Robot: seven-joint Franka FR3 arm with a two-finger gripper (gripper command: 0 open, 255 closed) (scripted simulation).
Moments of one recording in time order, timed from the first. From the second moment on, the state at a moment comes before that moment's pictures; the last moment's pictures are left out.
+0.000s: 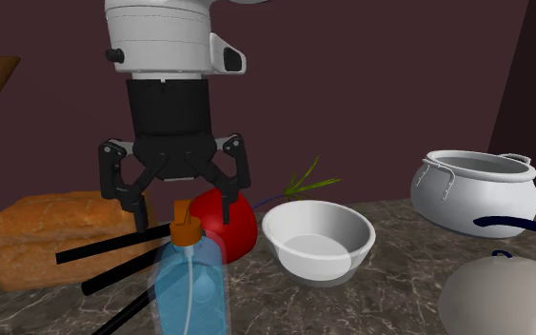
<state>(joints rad) 0.09 0.07 0.70 -2.05 -0.06 2.11 0.78</state>
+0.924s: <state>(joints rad) 0.09 0.07 0.70 -2.06 -0.07 2.12 0.79</state>
